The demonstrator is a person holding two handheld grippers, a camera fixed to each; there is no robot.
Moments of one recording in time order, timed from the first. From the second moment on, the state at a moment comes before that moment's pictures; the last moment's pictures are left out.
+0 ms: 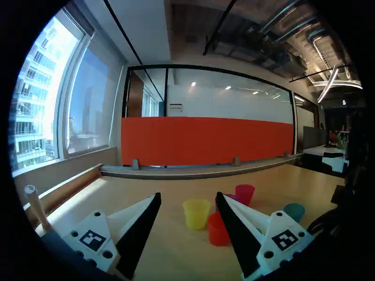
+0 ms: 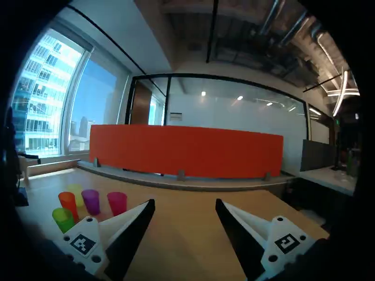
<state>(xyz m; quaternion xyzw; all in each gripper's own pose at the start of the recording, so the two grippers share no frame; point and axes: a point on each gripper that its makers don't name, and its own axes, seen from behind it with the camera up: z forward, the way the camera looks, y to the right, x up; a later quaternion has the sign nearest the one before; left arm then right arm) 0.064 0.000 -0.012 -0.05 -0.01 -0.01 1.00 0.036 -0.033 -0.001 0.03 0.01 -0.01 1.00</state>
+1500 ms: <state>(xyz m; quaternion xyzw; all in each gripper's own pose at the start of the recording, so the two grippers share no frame) 0.040 -0.006 -0.004 0.01 0.03 0.01 1.00 0.062 -0.014 -0.026 -0.01 0.03 0.04 1.00</state>
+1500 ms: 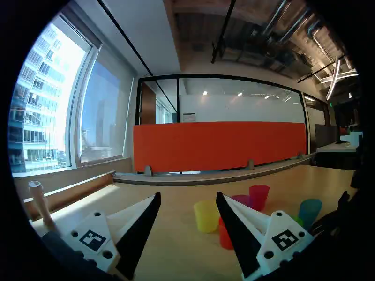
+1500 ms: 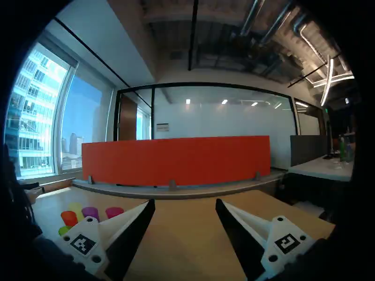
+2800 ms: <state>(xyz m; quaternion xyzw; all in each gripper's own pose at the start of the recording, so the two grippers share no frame) 0.002 -0.006 -0.004 0.01 0.00 0.00 1.00 0.064 -0.004 -0.035 -0.01 0.03 0.03 1.00</state>
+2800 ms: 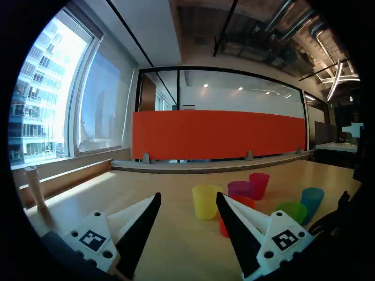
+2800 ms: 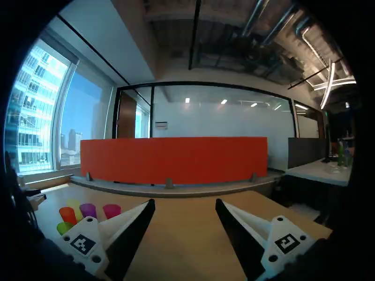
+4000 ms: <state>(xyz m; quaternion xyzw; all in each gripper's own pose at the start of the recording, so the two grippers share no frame) 0.000 -0.005 -0.002 0.00 0.00 0.00 1.00 0.043 -0.008 -0.030 0.00 0.04 -0.01 1.00</state>
